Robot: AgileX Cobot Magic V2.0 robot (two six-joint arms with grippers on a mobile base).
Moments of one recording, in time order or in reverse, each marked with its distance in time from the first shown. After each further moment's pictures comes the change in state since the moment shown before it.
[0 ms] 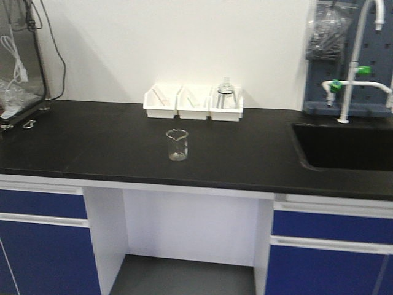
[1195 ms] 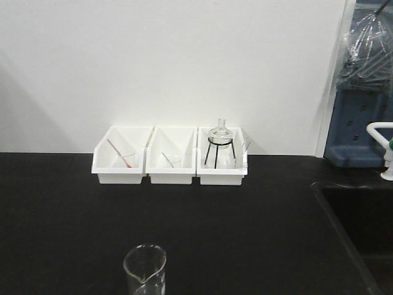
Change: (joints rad) left arm 0.000 0.000 0.000 0.000 0.000 0.000; right arm 0.000 0.000 0.000 0.000 0.000 0.000
